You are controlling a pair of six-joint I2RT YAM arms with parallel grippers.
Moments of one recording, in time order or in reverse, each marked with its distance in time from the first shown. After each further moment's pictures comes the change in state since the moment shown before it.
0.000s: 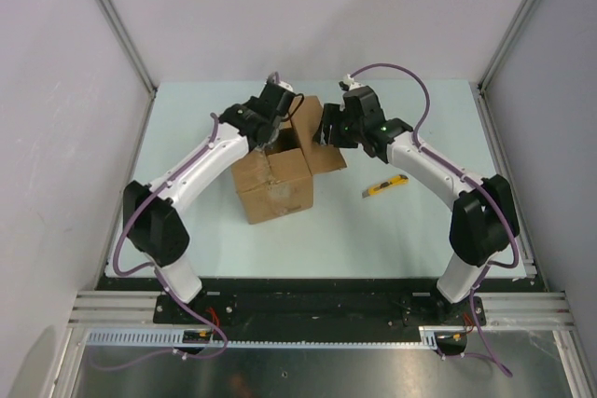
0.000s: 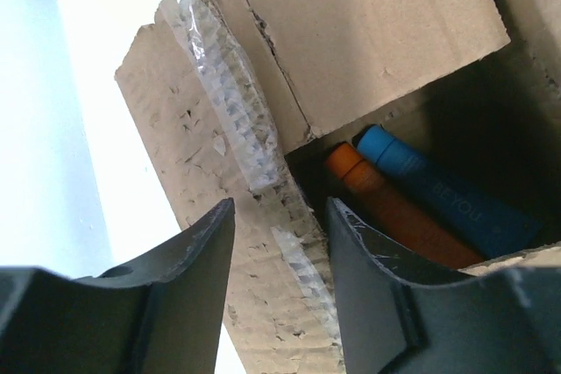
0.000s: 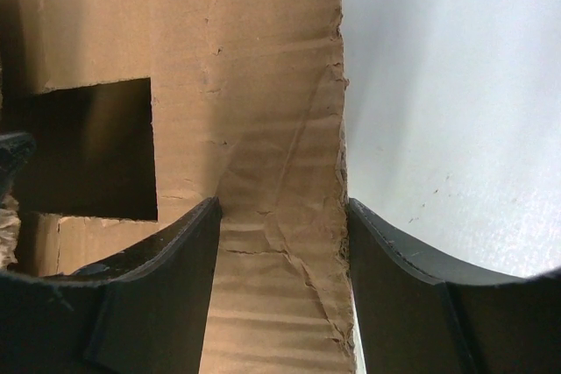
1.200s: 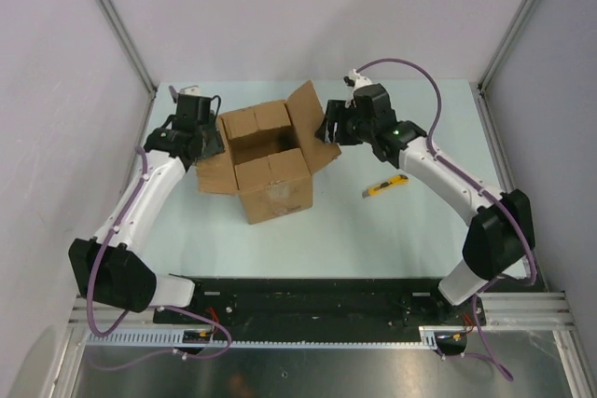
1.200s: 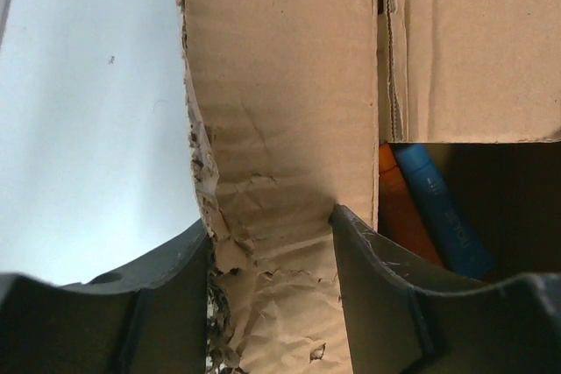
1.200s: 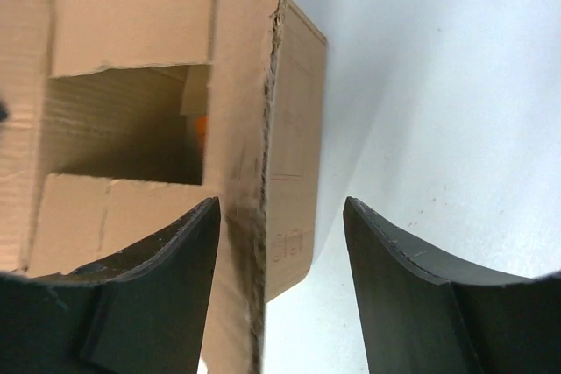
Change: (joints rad) left arm 0.360 -0.354 -0.323 0.066 0.263 -0.343; right arm -0.010 -0.094 -0.040 0.028 -0.038 -0.043
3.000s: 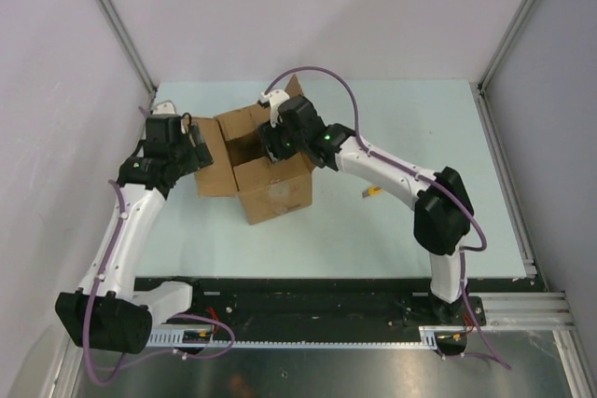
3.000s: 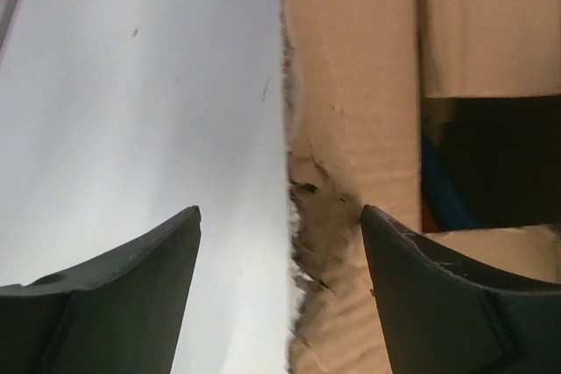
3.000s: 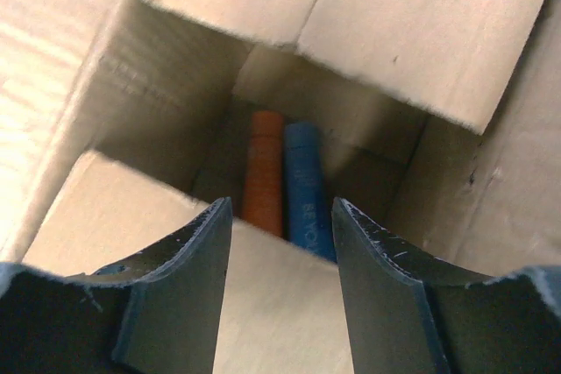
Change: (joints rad) left arm 0.132 -0.239 -0.139 0.008 0.125 0.005; right arm 0.298 0.290 0.310 -0.016 0.079 -0.337
